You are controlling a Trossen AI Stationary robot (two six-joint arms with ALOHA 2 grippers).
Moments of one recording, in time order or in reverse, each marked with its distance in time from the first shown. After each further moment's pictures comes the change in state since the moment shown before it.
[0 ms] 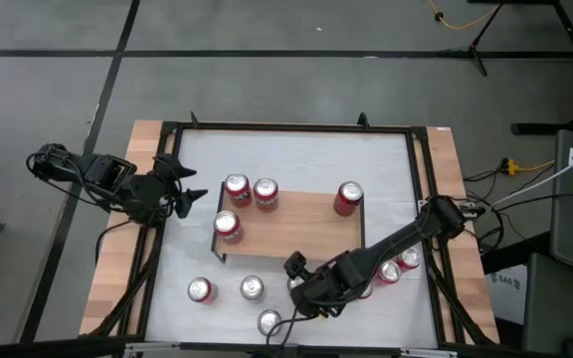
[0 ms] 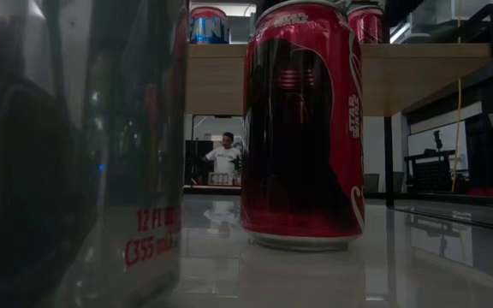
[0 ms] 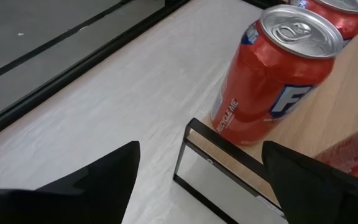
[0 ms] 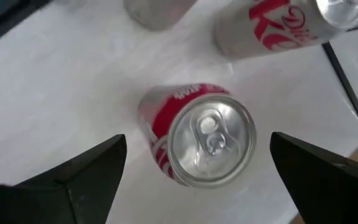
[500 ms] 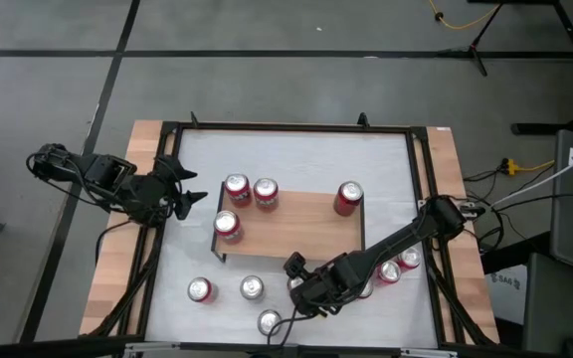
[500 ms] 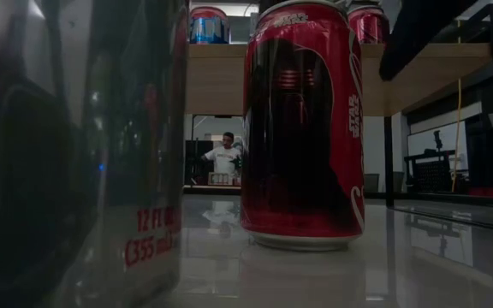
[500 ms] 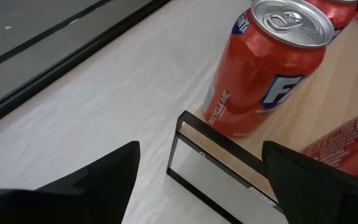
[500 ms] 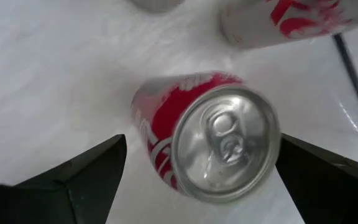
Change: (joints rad) left arm 0.000 0.000 0.000 0.000 0.035 0.000; right arm 0.000 0.003 -0.081 0.071 0.026 -0.028
